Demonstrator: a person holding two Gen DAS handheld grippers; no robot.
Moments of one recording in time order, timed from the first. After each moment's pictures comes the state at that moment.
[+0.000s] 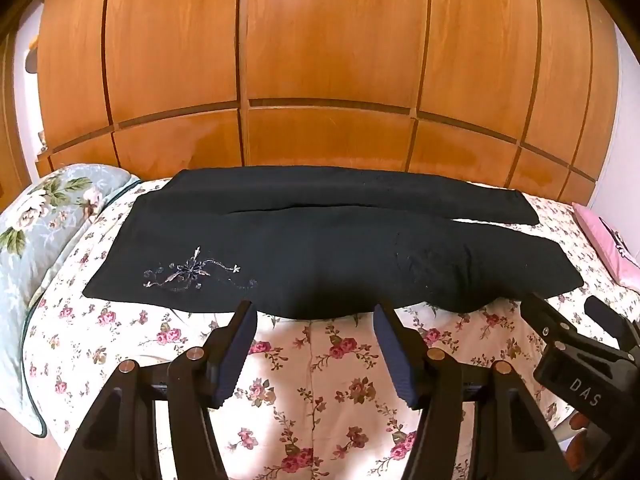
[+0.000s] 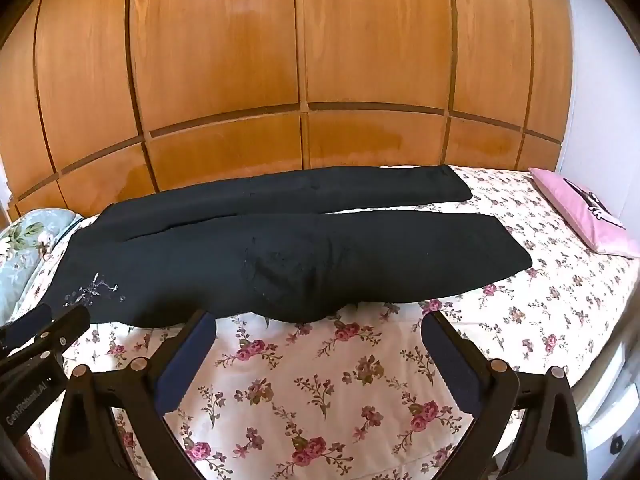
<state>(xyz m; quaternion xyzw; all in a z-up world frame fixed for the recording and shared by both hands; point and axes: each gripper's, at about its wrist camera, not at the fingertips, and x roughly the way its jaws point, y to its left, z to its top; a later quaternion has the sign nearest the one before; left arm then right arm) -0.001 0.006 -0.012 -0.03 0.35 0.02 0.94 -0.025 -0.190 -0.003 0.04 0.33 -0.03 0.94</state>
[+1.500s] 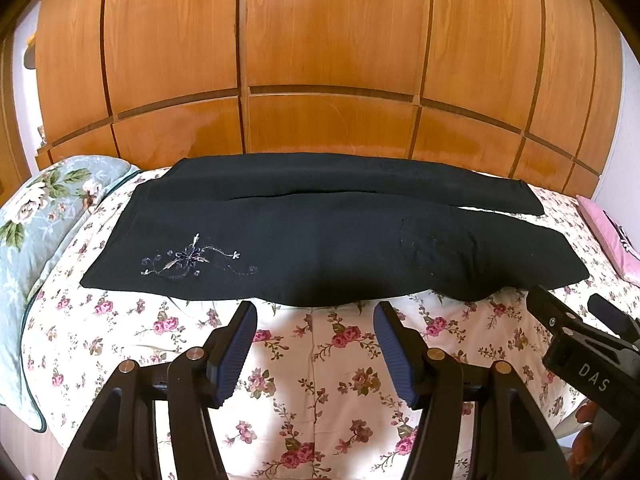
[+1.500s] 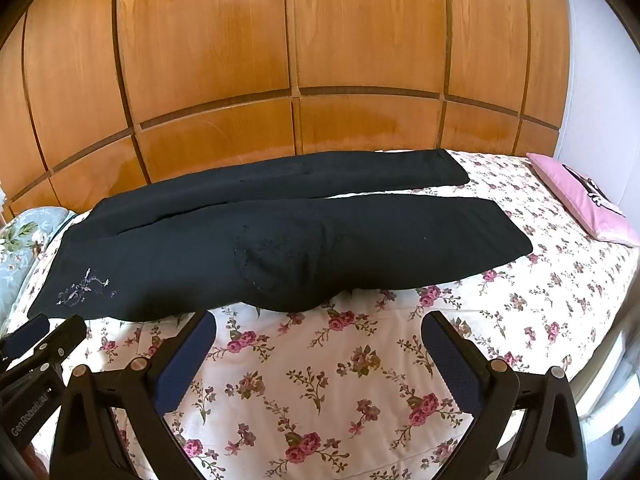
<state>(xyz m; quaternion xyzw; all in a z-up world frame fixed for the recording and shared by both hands) 0.003 0.005 -0.023 -0.03 0.36 0.02 0.93 -0.019 -0.197 -0.012 0.05 0.35 -0.01 0.93</state>
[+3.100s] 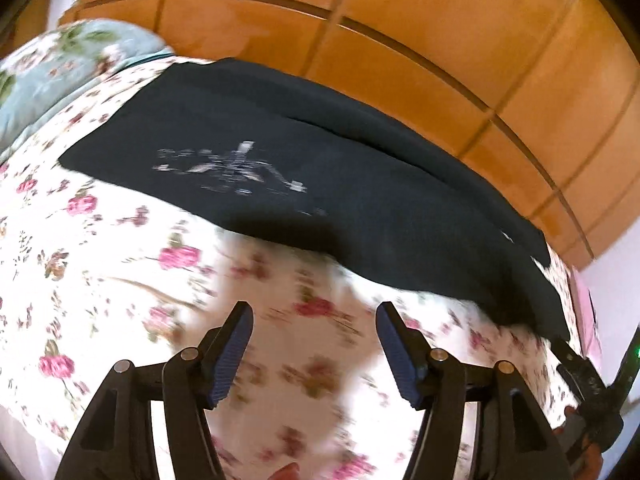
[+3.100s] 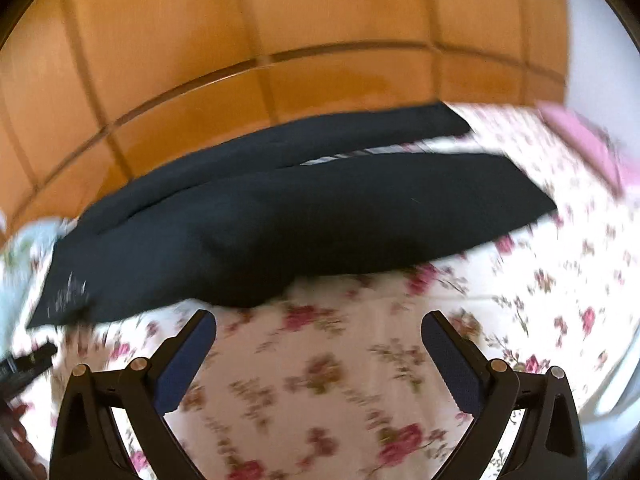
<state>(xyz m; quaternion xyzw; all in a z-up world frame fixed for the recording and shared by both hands) 0.030 0.108 -0.093 -0.23 0.43 0.03 0.87 0.022 -0.268 -0.066 0.14 0.39 0.01 0.91</state>
